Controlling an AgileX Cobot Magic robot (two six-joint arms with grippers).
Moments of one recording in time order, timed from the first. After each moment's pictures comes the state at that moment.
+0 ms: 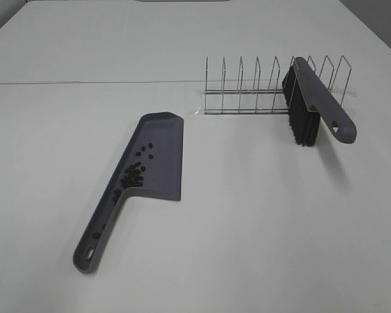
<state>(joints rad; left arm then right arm) -0.49 0.41 -0.53 -0.26 0.99 0.29 0.21 0.13 -0.50 -0.05 1.07 0.02</state>
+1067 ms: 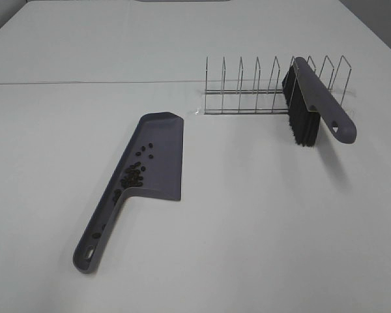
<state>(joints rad) -0.49 0.41 -0.51 -0.35 1.10 0.40 0.21 0.13 -0.50 -0.05 1.07 0.02</state>
